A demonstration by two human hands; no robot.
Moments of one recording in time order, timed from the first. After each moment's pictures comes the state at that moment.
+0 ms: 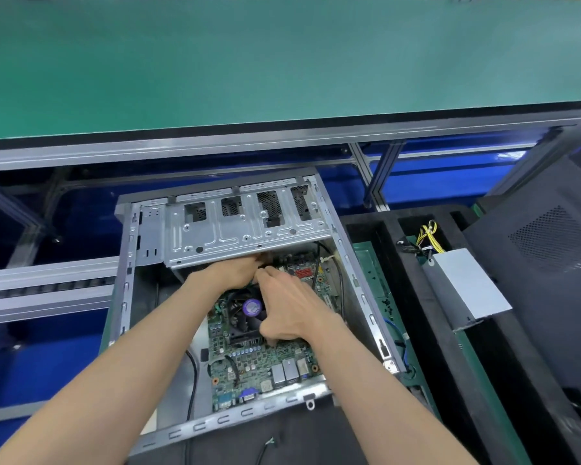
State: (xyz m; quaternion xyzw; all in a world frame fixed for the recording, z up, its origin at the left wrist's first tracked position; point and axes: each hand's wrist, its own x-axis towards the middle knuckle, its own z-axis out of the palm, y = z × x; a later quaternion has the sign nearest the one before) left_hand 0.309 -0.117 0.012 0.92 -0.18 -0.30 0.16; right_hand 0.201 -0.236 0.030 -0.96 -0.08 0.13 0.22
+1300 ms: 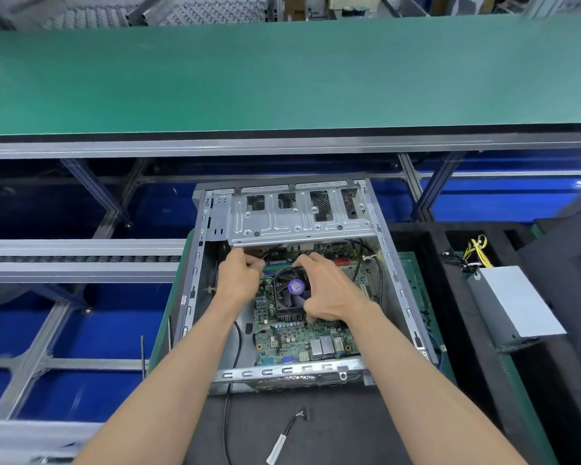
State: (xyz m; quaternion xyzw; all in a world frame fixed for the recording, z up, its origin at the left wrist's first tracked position) left_hand 0.237 -0.046 0.021 0.89 0.12 -0.06 0.43; right_hand 0.197 -0.236 0.034 -0.94 -0.09 0.15 0.28
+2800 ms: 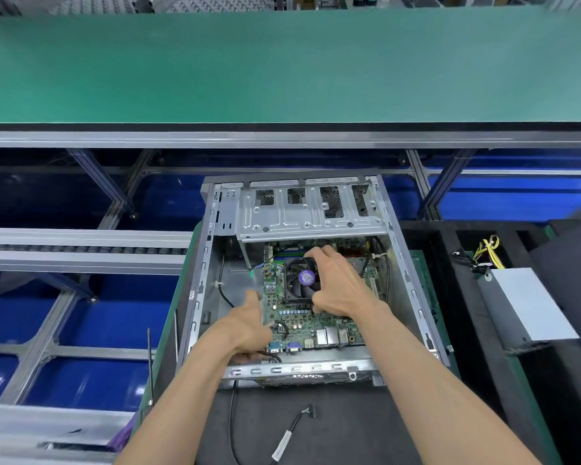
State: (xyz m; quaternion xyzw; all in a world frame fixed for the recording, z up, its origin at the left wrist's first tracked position) left_hand 0.175 -0.030 0.033 0.87 0.06 -0.41 0.26; right_hand 0.201 -0.233 0.031 -0.95 -0.07 0.12 0.28
